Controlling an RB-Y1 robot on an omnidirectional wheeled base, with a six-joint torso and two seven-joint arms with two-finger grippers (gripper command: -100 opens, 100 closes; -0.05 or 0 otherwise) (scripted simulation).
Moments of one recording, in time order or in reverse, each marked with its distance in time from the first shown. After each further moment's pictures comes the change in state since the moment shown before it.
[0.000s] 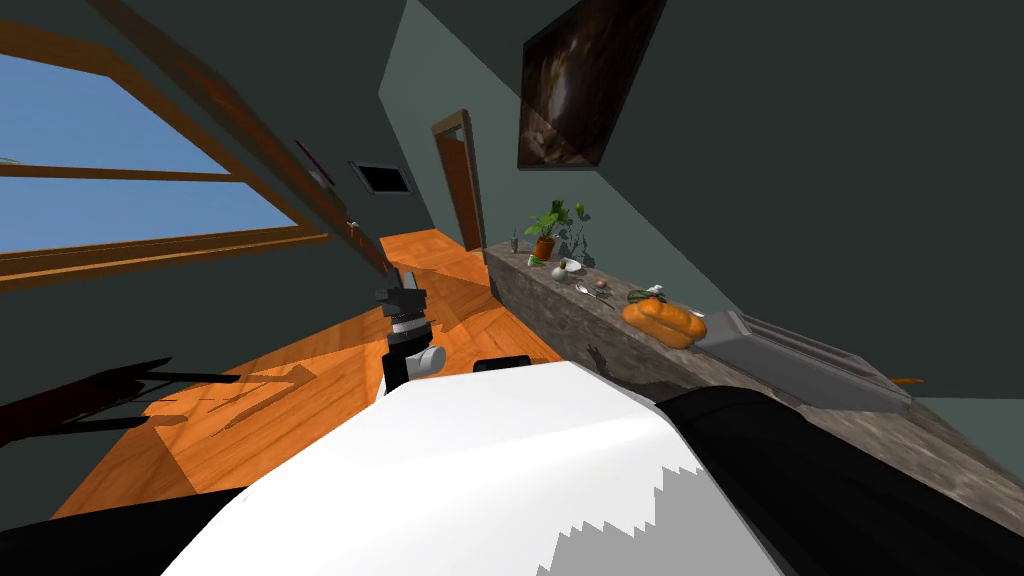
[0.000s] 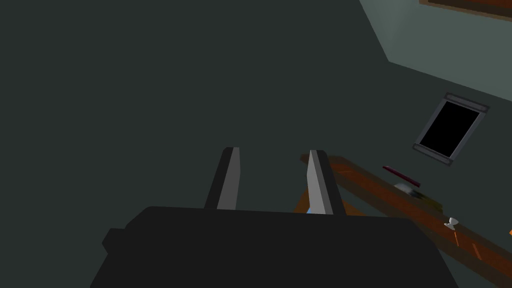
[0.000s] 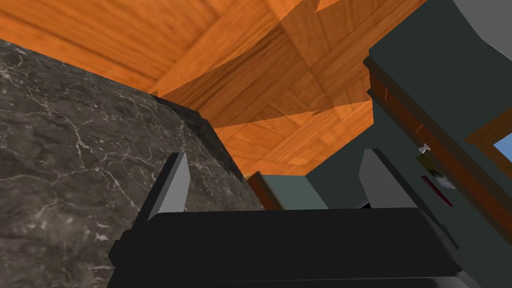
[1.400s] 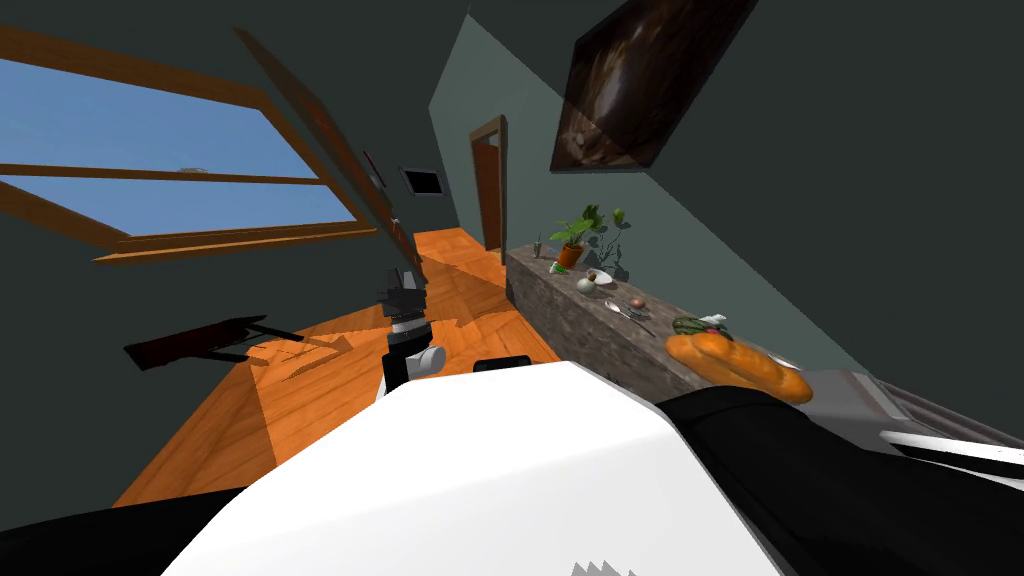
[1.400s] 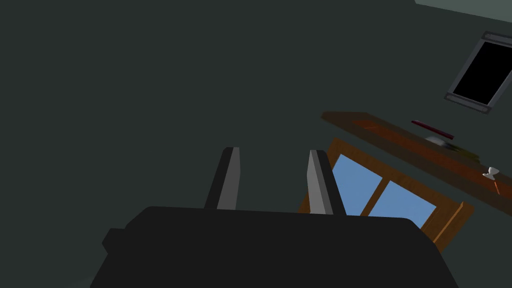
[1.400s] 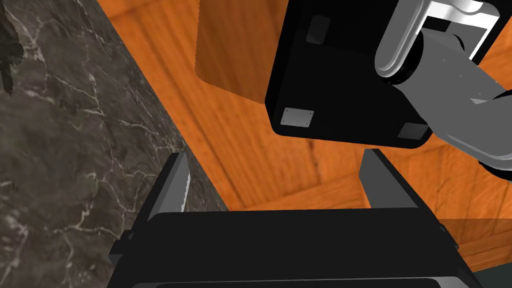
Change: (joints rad) left arm 0.000 0.000 0.000 0.000 0.000 0.000 0.000; right arm -0.048 -0.416 0.296 0.216 0.135 0.110 -0.183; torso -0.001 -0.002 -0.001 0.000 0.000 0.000
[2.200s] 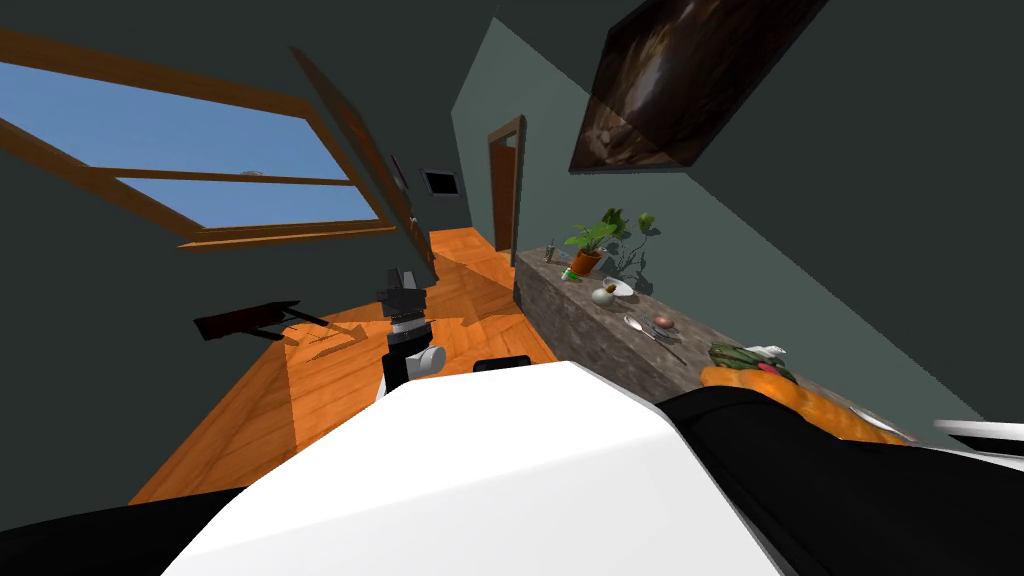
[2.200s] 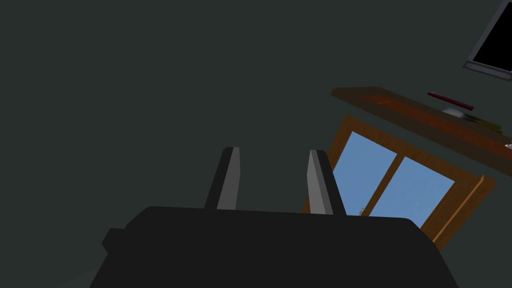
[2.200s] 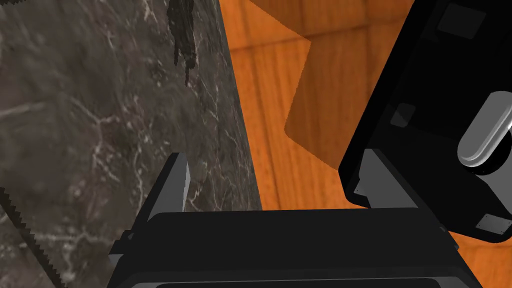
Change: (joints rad) left arm 0.000 0.000 0.000 0.000 0.000 0.000 0.000; right arm 0.064 -0.166 0.031 0.129 0.043 0.014 -0.055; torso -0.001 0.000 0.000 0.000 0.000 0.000
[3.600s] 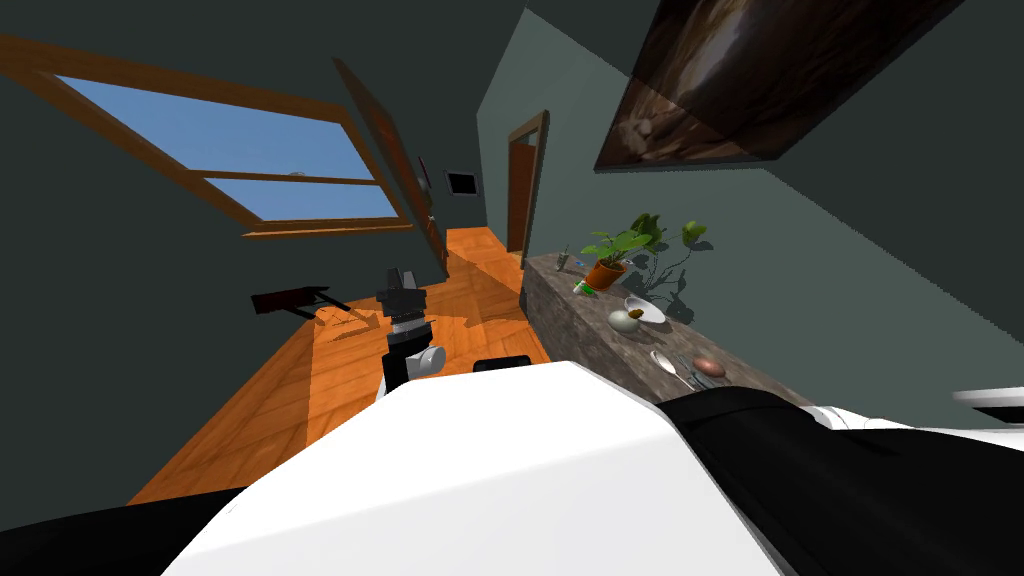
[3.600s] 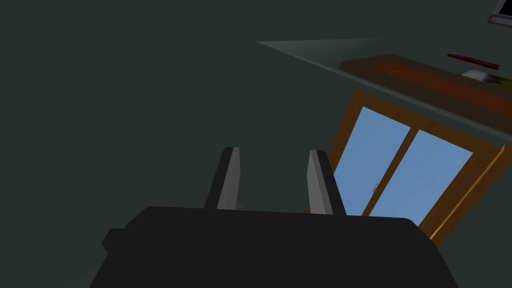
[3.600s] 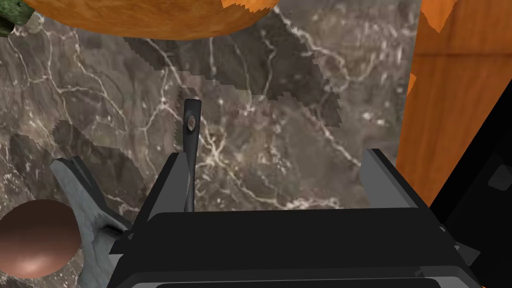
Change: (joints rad) left arm 0.000 0.000 0.000 0.000 0.000 0.000 0.000; right arm -0.124 -0.166 0.204 0.090 0.073 0.052 -0.167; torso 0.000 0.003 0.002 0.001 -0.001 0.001
